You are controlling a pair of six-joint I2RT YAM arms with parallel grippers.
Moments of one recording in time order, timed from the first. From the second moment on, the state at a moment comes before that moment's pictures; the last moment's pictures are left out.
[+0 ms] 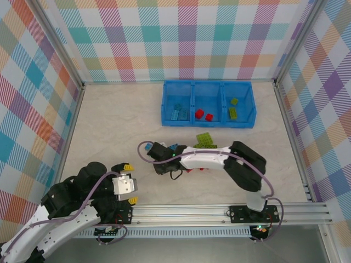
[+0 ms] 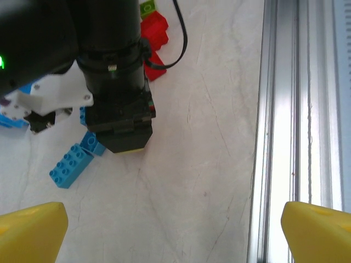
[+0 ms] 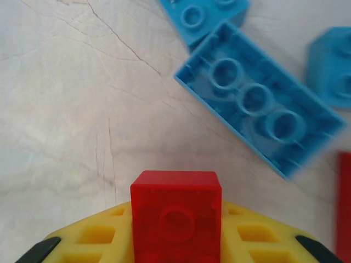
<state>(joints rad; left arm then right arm) -0.82 0.35 0.75 -1.11 0.20 0.58 1.14 1.88 1.24 -0.46 0.13 0.62</state>
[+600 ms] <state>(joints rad) -0.82 0.73 0.83 -0.71 0.16 0.03 0.47 1.58 1.24 -0.44 0.19 0.38</state>
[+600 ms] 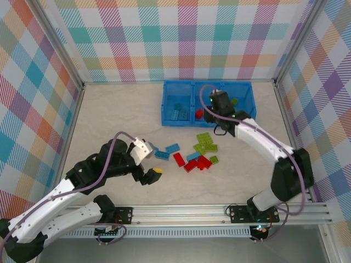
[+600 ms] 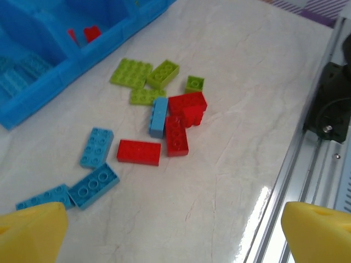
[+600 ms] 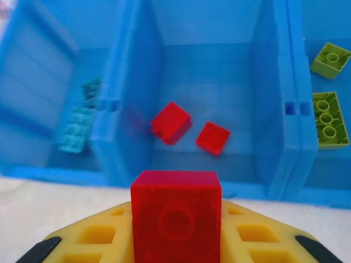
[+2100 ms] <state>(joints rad) -0.82 0.62 0.68 -0.69 0.08 -0.01 0.53 1.52 0.77 -0.40 0.02 0.46</state>
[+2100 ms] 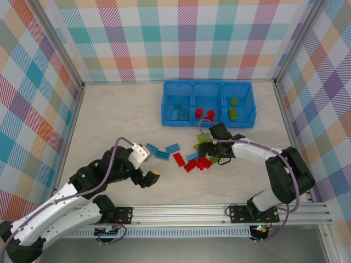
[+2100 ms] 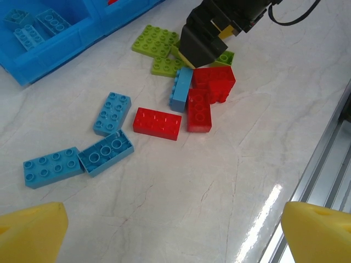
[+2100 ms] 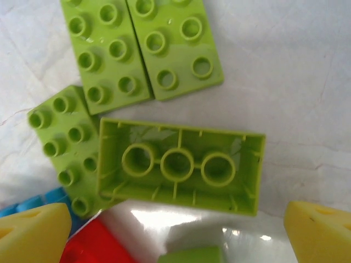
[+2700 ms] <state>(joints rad) -0.82 0.55 0.66 -0.69 0.08 0.02 0.53 1.59 0.79 -0.30 0.08 0.47</state>
